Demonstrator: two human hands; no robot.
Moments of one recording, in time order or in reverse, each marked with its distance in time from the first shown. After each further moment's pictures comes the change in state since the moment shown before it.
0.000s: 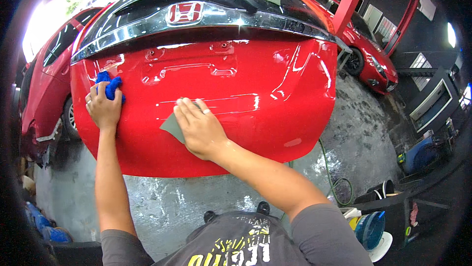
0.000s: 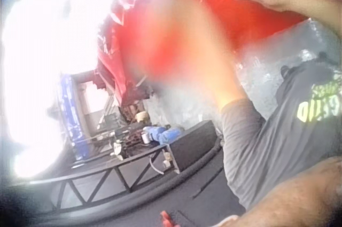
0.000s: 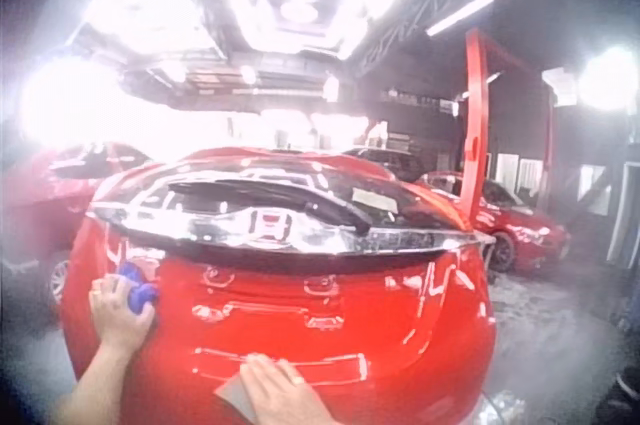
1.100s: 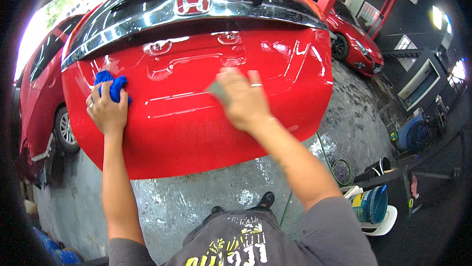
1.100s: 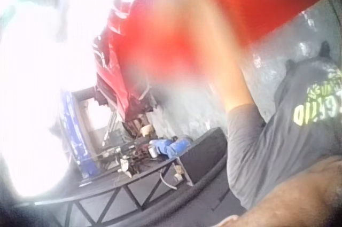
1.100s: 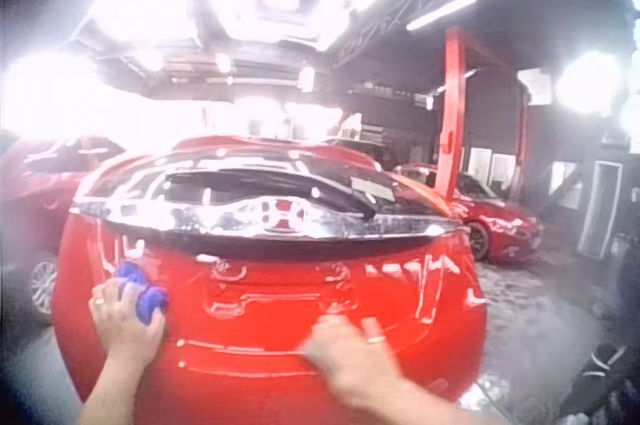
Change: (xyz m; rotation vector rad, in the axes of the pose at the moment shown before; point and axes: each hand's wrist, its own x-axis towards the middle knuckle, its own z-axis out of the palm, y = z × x) left_hand -0.007 -0.020 -0.003 -0.034 -0.026 0.032; right_hand 0.007 0.032 -0.007 -0.286 -0.048 0.270
